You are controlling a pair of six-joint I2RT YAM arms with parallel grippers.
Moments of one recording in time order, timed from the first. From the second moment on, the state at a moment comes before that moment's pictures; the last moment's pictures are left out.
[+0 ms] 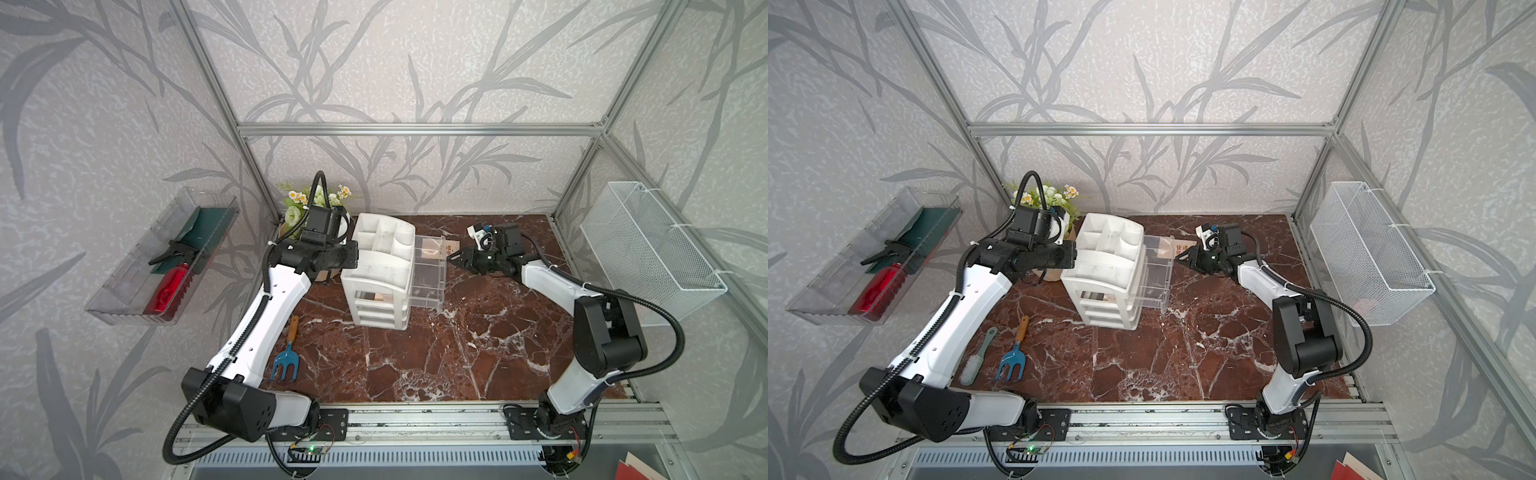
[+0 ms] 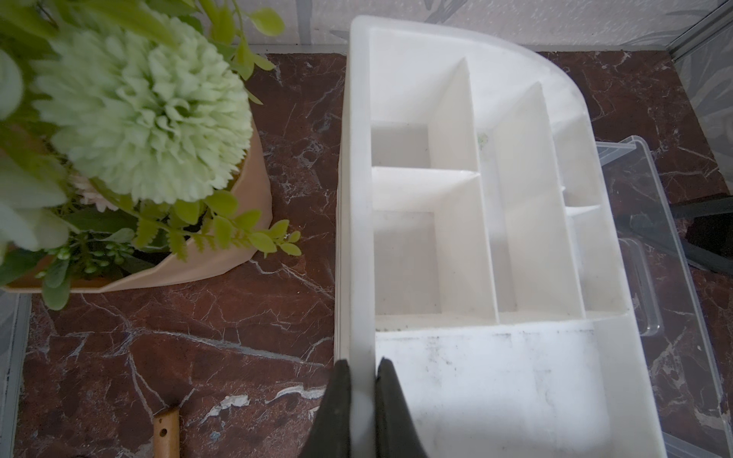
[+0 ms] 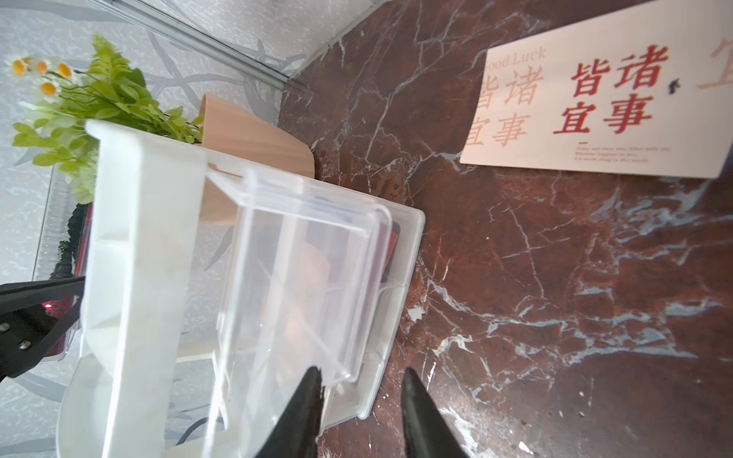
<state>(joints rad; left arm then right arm) -0.27 1.36 1.46 -0.94 0.02 -0.19 0.24 1.69 1.14 -0.13 -0.74 0.59</state>
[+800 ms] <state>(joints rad) -0.27 1.36 1.45 -0.92 0.03 -0.20 0.39 1.67 1.18 -0.16 -0.71 0.59</state>
